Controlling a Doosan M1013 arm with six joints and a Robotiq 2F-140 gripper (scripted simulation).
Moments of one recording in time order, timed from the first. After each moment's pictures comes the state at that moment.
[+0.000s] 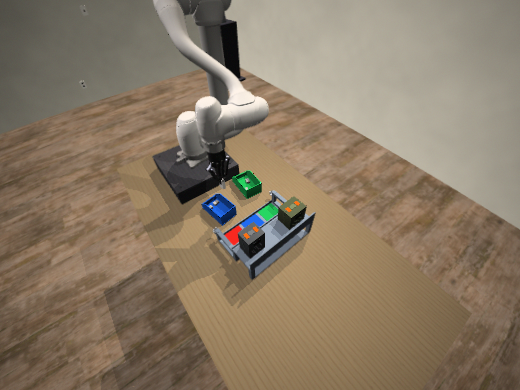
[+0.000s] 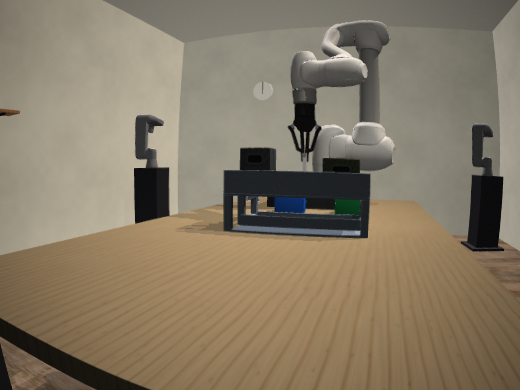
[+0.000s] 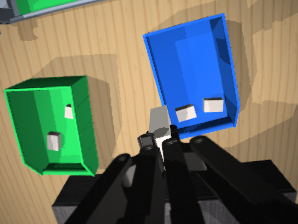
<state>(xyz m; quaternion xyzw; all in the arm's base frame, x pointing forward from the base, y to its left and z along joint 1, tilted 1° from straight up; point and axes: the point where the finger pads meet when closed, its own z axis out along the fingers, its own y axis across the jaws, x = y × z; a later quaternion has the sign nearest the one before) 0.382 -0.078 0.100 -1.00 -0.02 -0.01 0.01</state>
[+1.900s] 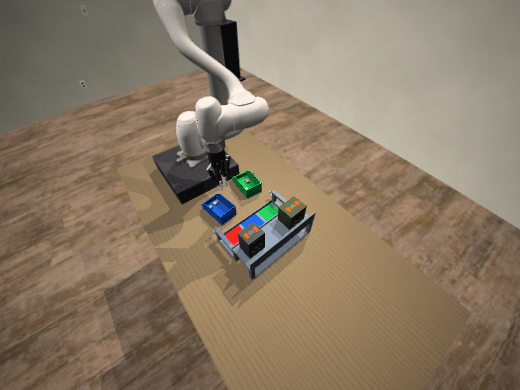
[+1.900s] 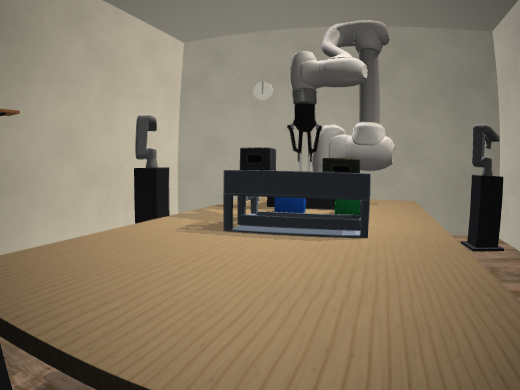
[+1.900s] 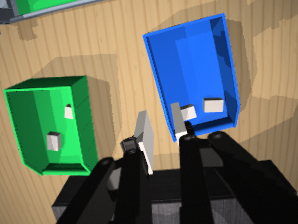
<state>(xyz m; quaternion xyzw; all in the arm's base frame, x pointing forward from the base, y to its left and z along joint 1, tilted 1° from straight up) 0.382 -0.078 0.099 -1.00 -0.02 -0.01 0.01</state>
